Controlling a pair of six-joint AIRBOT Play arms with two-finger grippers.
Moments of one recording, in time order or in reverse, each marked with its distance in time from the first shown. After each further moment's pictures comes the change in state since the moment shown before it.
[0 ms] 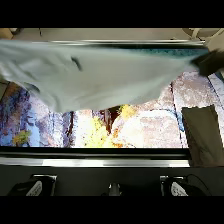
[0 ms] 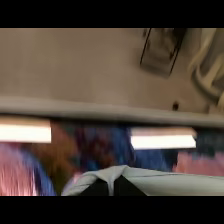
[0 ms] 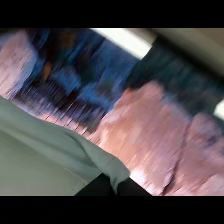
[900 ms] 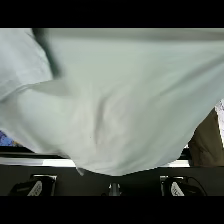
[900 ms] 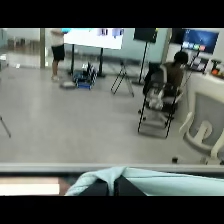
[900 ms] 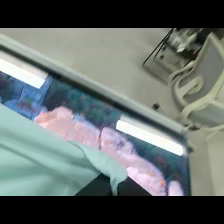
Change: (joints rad) left arm 0.000 0.091 0.176 0.106 -0.156 -0.145; right arm 0.000 0.181 0.145 -0.290 0.135 0.089
